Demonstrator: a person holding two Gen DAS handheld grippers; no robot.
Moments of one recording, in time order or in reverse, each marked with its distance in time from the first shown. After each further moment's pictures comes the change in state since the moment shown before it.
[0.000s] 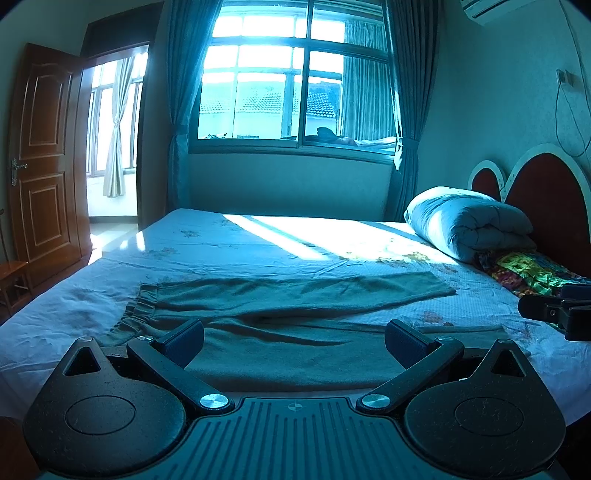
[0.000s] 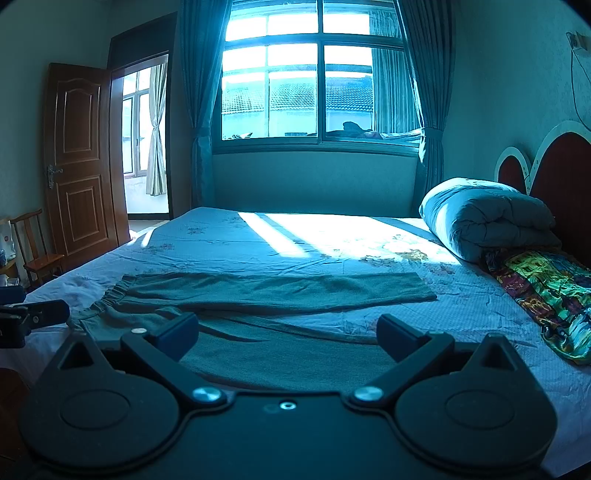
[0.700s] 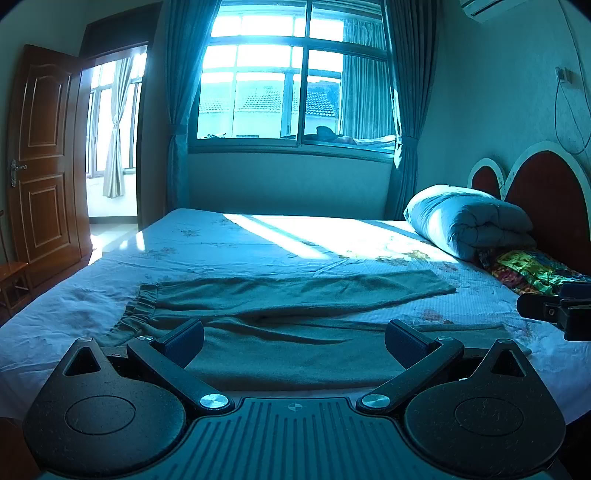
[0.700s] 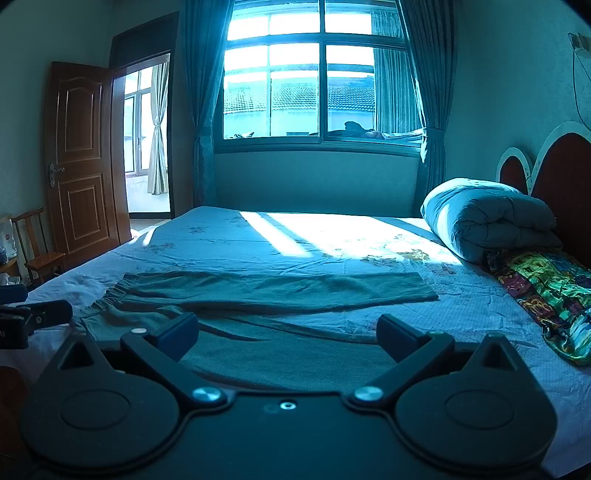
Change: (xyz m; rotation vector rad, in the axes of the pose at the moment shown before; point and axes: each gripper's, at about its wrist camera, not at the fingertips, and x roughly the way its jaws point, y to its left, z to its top) left arm 0.002 -0.002 0.001 0.005 0.005 0.000; right arm -0.001 0.002 -0.001 0.000 -0.001 0.003
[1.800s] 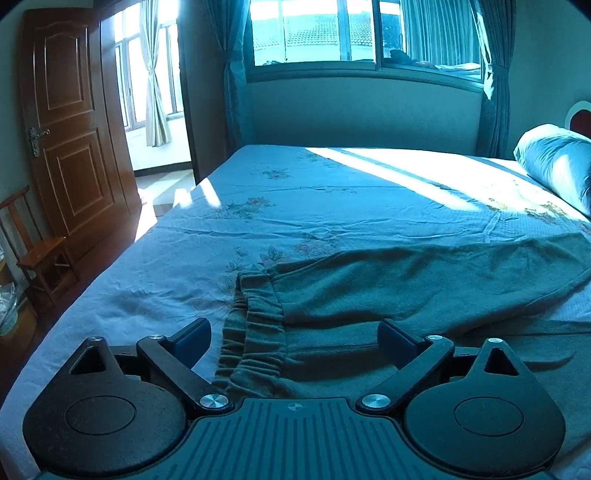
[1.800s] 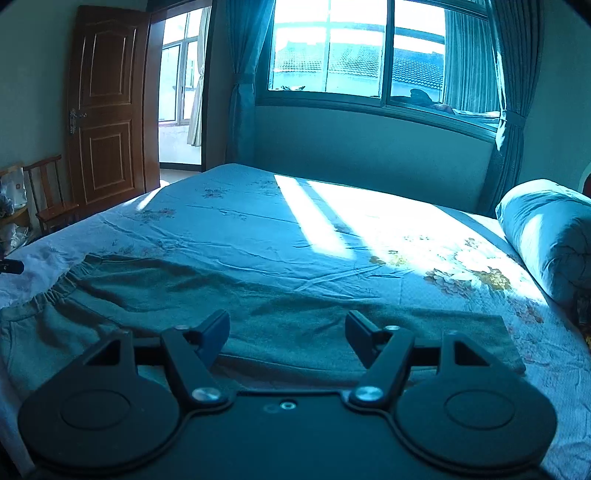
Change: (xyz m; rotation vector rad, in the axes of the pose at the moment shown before) left arm 0.303 0.227 0.040 0.037 0.261 0.190; right arm 0.313 -0.005 0.067 -0.175 0.138 0.150
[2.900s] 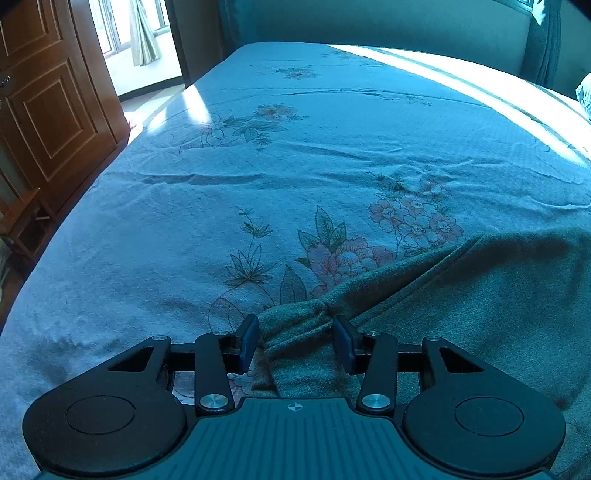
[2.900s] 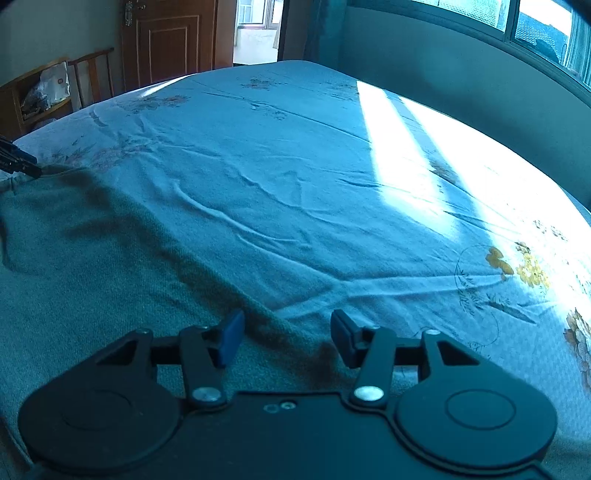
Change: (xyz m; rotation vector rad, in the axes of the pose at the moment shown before) left arm 0.260 0.040 0.052 0.007 0.310 0.006; right arm 0.309 -0.045 0.019 -0.249 0.299 0.251
